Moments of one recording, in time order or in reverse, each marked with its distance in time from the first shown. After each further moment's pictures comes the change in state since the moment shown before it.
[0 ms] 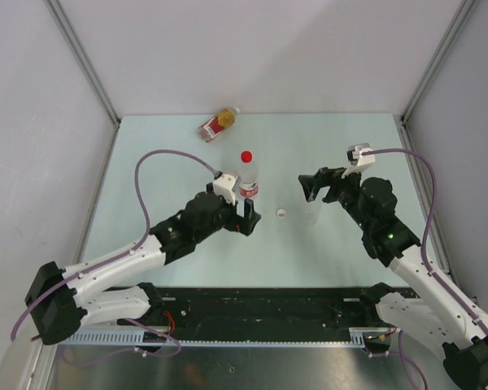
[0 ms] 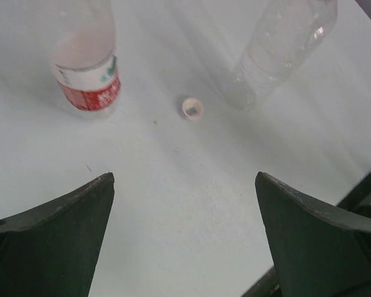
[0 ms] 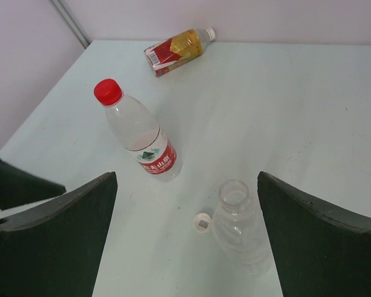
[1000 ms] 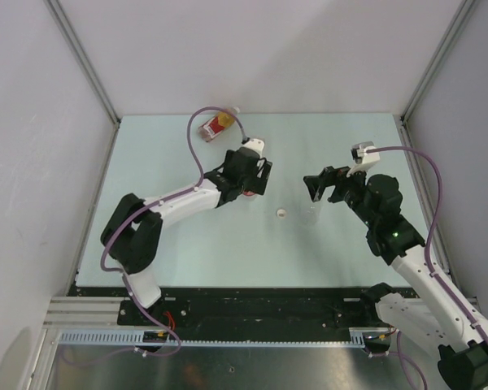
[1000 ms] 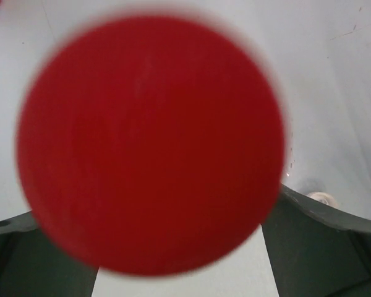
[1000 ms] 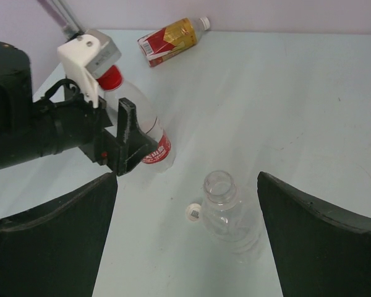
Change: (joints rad) left arm 0.189 0.690 0.548 -0.138 -0.167 0.132; right arm -0.085 -0.010 0.021 -0.066 -0.100 -0.012
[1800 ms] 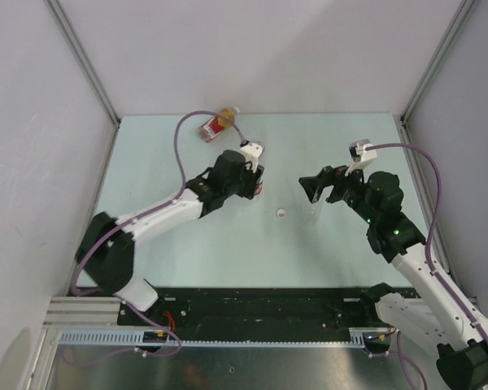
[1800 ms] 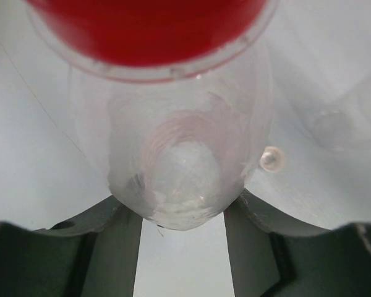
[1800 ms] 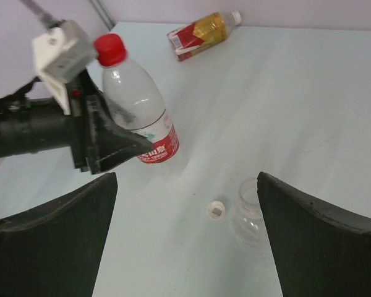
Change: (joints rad) left arm 0.002 -0.136 -0.095 0.041 0.194 0.138; right arm -0.011 0.018 0.023 -0.013 -0.095 0.022
